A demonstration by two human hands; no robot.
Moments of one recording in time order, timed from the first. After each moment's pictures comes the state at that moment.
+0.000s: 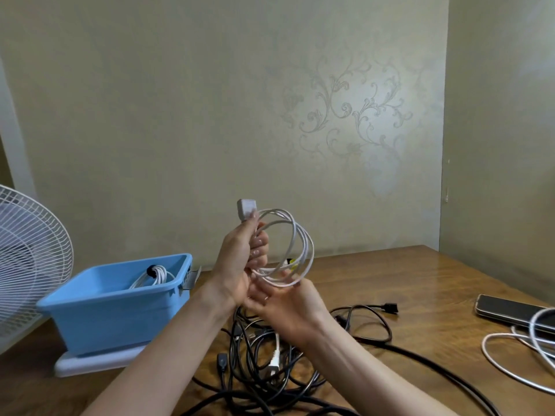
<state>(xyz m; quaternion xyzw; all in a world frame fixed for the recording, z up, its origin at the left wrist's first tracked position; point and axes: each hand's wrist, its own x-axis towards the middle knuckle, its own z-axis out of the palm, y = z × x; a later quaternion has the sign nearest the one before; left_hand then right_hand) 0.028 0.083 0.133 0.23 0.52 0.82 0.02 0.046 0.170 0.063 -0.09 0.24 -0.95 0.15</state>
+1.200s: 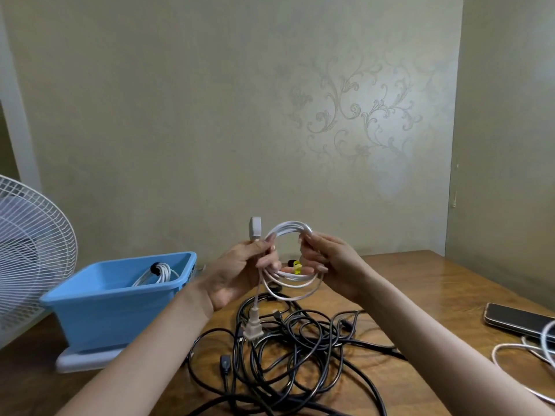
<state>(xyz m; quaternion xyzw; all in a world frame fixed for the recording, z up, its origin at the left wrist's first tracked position) 0.003 0.052 0.116 0.30 0.54 0.76 0.22 0.018 0.240 0.100 -0.23 0.52 -0.82 0.02</state>
